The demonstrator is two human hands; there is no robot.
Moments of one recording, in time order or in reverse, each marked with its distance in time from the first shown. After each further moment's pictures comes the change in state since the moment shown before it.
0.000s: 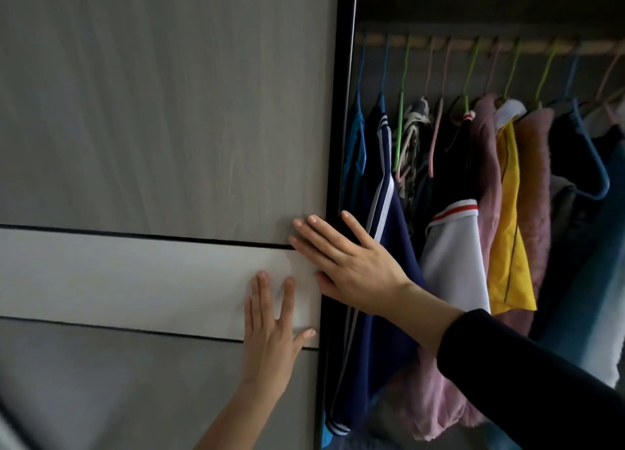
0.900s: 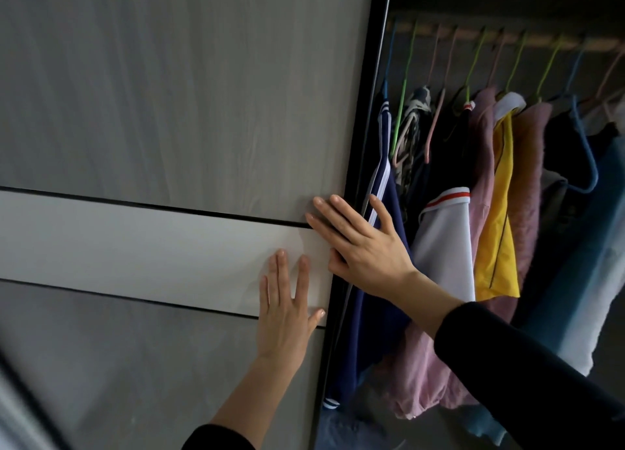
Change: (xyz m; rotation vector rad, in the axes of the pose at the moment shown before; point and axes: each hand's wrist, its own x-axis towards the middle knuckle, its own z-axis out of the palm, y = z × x) left_hand -0.005 0.040 -0.016 0.044 -0.058 -0.036; right_hand -0.023 0.008 0.006 -0.013 0.060 0.125
